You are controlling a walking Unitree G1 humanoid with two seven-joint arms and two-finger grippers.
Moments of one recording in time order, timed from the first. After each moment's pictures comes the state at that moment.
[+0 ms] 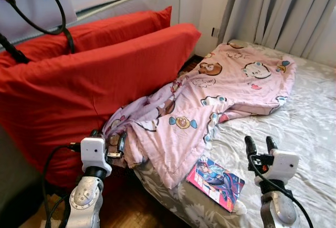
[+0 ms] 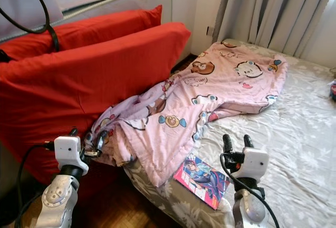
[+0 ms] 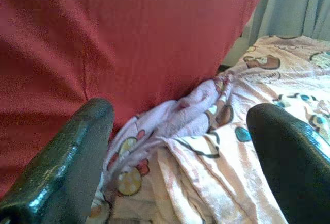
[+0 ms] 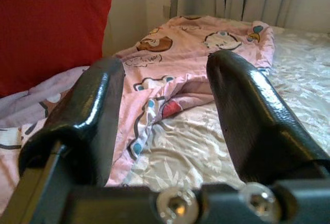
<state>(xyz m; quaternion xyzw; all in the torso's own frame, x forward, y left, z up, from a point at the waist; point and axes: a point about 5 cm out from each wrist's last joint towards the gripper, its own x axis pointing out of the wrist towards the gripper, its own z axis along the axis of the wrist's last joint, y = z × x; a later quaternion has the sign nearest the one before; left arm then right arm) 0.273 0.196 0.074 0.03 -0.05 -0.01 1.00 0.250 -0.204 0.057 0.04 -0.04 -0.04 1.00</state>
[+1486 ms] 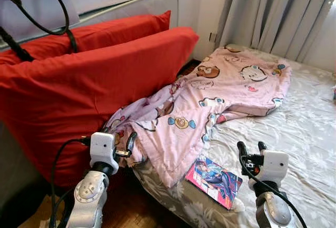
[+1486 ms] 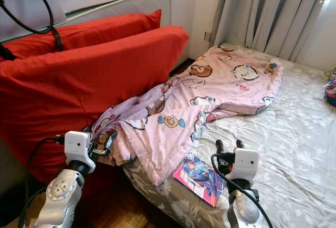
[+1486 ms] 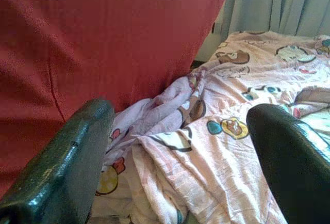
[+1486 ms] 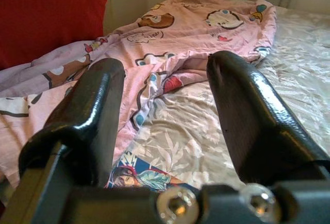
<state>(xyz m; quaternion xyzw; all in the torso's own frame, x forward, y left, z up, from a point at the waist) 0.278 0.182 0.085 0.03 -0.03 -0.06 1.00 0.244 -0.189 0.055 0.03 0.03 -0.04 1.00</state>
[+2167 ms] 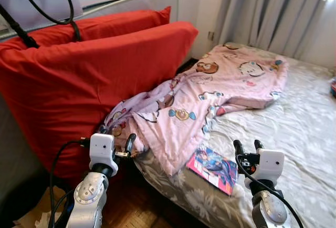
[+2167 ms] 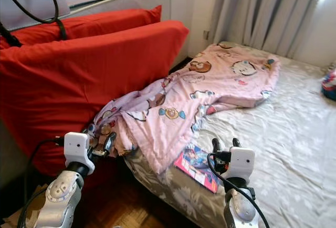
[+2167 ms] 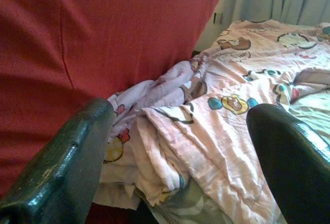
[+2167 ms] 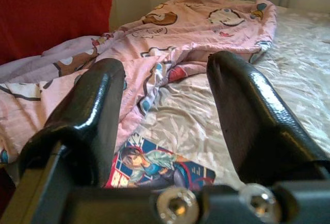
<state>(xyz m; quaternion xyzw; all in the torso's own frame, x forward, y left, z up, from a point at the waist) 0.274 0.184 0.081 0.04 -0.01 -0.05 1.00 0.246 -0.181 0.056 0.03 0.02 -0.03 1.00</state>
